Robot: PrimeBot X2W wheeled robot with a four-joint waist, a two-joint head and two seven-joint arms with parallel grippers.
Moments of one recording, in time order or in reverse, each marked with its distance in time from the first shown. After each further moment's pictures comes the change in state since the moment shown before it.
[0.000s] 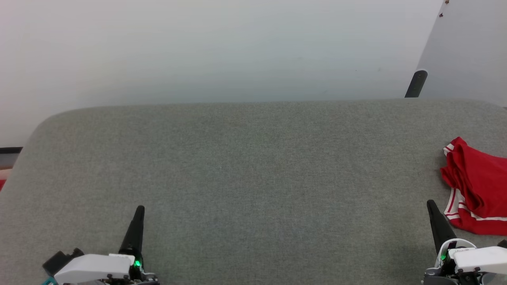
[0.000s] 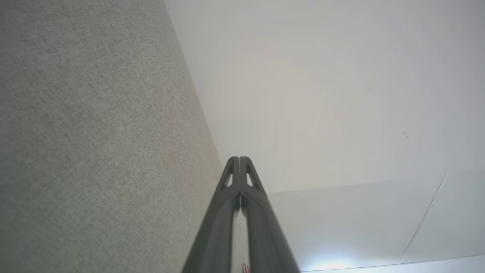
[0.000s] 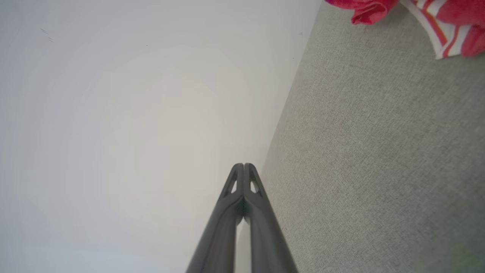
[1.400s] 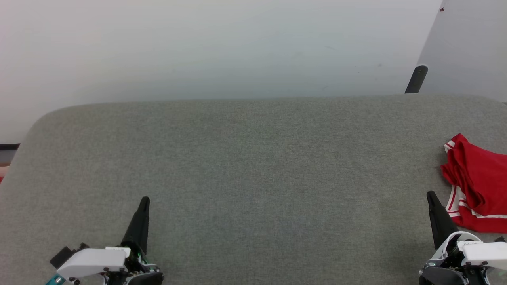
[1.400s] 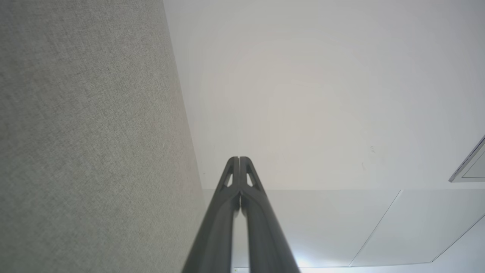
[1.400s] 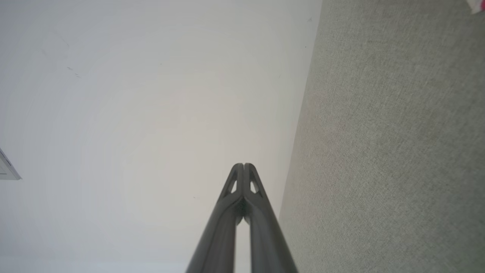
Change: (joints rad) left arm -0.028 -0.014 -0.001 -0.003 -0.177 0.000 0.049; right arm -0.025 0.023 -0.022 -0.013 0.175 0.000 0.042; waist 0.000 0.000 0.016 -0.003
